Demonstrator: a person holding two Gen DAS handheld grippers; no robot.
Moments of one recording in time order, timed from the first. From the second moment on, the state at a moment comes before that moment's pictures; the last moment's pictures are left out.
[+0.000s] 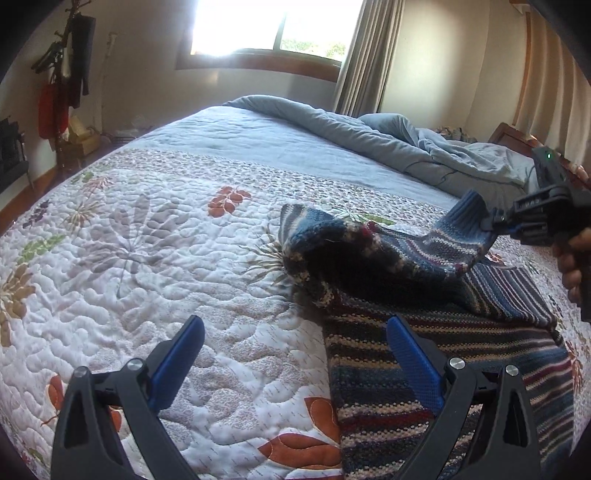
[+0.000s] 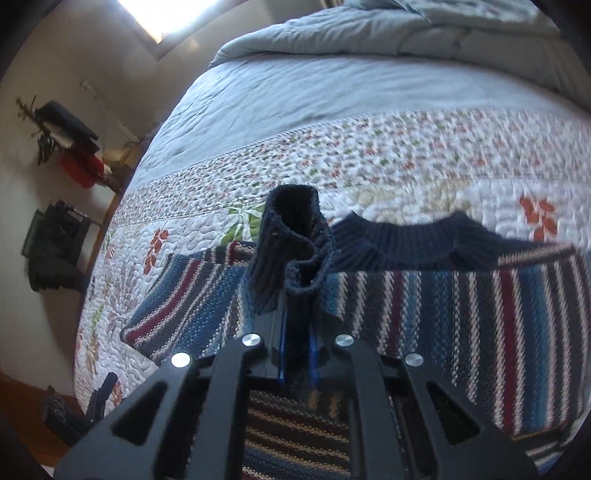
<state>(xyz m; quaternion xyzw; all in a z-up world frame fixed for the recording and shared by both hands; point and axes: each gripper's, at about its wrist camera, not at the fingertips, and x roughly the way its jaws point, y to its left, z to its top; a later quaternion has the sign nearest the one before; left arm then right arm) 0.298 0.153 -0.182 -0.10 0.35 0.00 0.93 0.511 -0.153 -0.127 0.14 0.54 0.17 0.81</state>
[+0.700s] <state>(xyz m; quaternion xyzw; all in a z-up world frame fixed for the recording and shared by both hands) 0.387 0.202 -0.170 -0.26 0.36 -0.05 0.90 0.513 -0.249 -0.197 0.31 0.56 0.18 0.74</state>
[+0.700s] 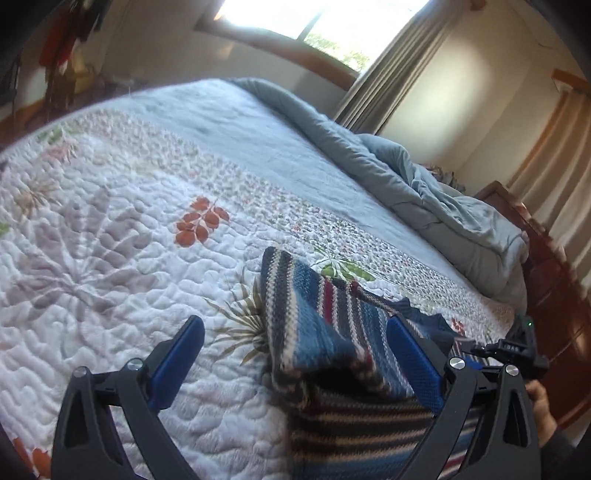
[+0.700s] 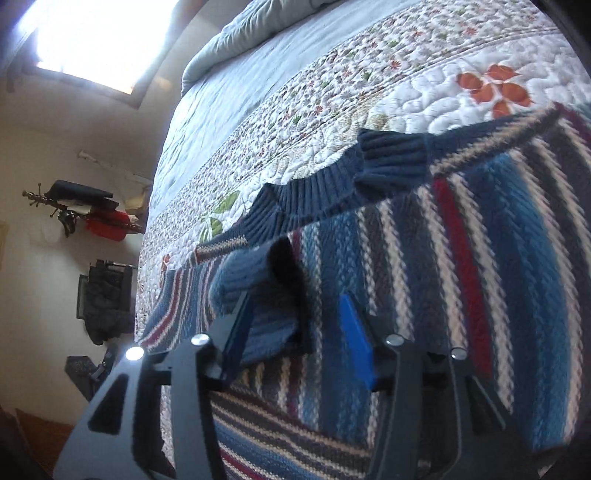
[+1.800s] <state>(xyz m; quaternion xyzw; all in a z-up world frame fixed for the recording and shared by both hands) 0.415 0.123 -0.161 -0.18 0.41 -0.19 0.87 0.498 -0.334 -0.171 0.33 0.55 0.17 0.75</state>
